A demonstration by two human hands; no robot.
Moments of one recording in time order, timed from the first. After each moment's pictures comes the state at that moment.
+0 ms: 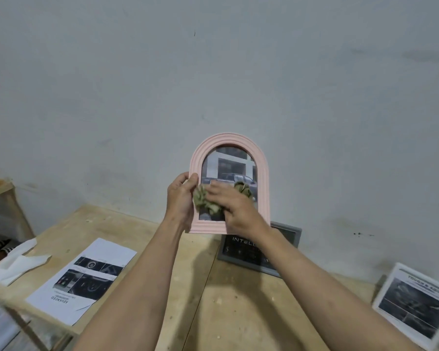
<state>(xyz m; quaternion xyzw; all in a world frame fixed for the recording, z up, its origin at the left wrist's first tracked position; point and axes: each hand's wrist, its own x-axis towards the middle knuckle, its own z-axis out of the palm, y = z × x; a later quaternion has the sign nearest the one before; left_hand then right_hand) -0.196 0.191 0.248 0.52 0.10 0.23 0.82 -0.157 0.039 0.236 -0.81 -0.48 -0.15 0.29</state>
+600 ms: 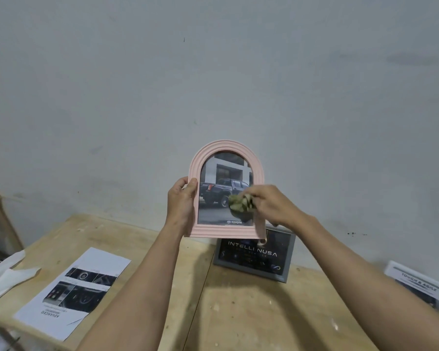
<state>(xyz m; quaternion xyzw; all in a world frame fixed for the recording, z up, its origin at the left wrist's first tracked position) -0.176 0.184 0.242 0.58 0.12 0.24 0.77 -0.138 -0.023 0.288 -0.86 -0.30 0.07 0.41</state>
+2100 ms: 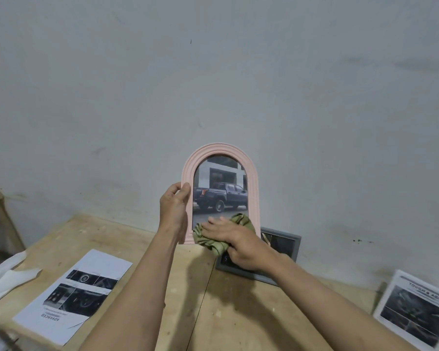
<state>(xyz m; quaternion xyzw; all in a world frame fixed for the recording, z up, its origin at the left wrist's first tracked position) -0.176 0.209 0.233 0.54 0.13 0.28 0.79 -0.164 0.020 0.213 -0.82 -0.52 -0.02 0.23</state>
